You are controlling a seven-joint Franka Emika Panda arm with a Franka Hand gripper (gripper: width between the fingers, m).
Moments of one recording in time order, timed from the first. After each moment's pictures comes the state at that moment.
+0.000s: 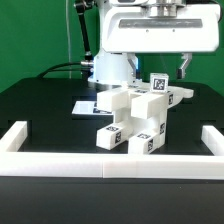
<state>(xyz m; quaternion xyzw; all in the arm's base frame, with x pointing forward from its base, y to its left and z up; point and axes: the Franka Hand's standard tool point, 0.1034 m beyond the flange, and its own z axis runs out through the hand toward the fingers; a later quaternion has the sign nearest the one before) 0.532 0.044 0.125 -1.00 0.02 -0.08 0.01</state>
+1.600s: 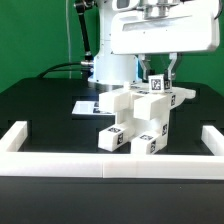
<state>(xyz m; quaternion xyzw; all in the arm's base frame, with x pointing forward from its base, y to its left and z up) 0.536 0.045 0.125 -0.93 0.36 -0.09 0.04</state>
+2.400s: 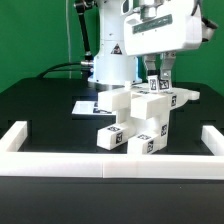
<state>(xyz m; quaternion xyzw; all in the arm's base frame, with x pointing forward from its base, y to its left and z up) 0.536 0.042 0.124 -0.81 0.57 -0.07 0.08</state>
